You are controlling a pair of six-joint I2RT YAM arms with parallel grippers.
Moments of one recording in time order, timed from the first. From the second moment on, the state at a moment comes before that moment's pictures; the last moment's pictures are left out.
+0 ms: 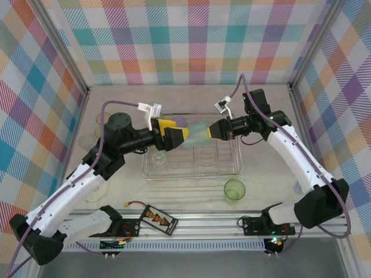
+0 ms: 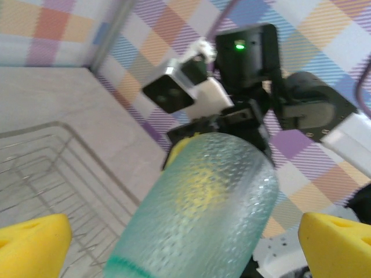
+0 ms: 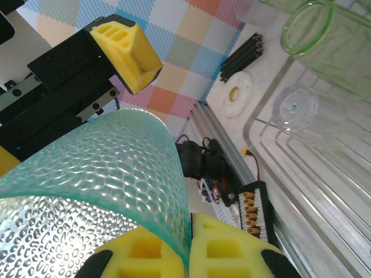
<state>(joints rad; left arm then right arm) -0.64 1.02 1.07 -0.17 0.51 -0.55 0.37 1.37 1.33 -0.79 -1.18 0.34</state>
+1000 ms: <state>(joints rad) -0.63 1.12 1.09 -0.10 0.70 -0.52 0.37 1.42 1.38 -0.68 -1.29 0.41</state>
